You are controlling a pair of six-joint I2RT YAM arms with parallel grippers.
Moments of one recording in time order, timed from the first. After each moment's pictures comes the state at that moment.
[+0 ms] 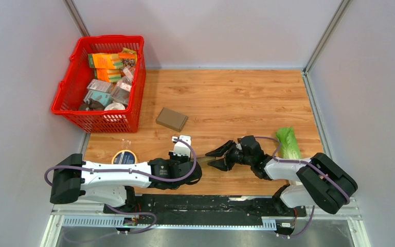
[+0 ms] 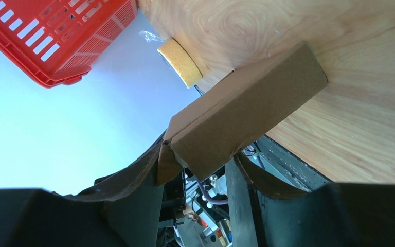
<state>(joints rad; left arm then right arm) -1.37 1.22 0.73 -0.58 -0.85 -0.98 0.69 1.33 0.28 0.54 -0.46 1.81</state>
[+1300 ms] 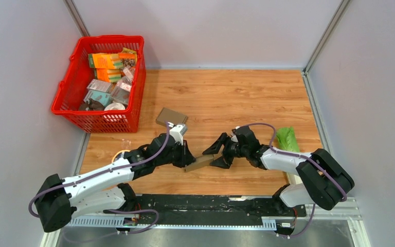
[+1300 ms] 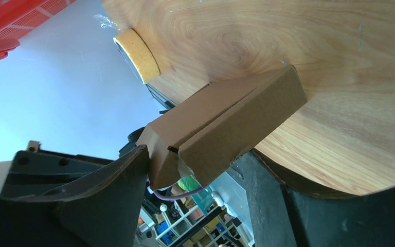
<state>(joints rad) -0.92 0.98 0.59 -0.21 0.07 -0.69 0.65 1.38 0.46 0.25 -0.53 1.44</state>
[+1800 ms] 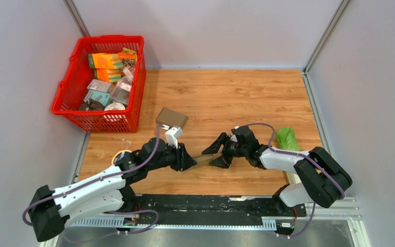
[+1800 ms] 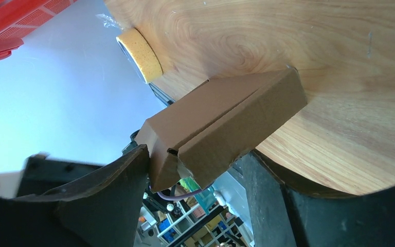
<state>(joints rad) -0.92 0.87 0.44 -0.06 0.15 -0.70 0.65 1.41 0.46 0.30 -0.54 1.45</state>
